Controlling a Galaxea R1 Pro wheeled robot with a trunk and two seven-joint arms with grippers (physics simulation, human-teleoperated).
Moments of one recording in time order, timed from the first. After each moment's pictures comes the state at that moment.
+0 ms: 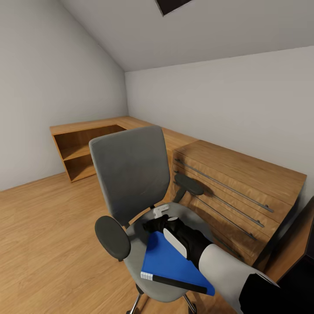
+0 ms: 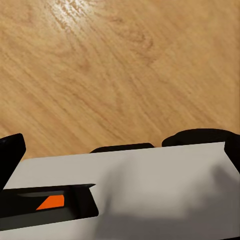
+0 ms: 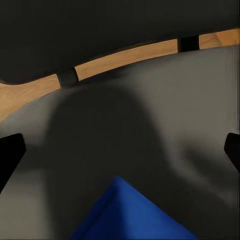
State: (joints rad) left arm 0.38 0.04 0.33 -0.72 1.18 0.02 0.20; right arm -0.87 0.15 0.82 -0.58 -0.60 0.38 -0.09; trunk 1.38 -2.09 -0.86
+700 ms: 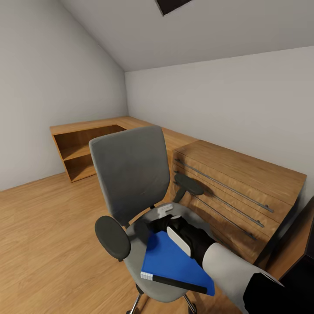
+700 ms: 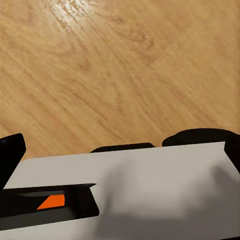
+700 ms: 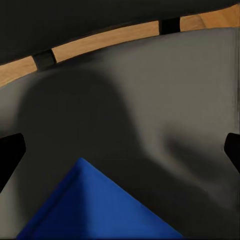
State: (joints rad) left arm 0.38 0.04 0.33 -0.72 1.18 0.02 0.20; right arm -0.87 0.12 0.82 -0.60 -0.60 0.44 -0.11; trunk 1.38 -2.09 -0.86
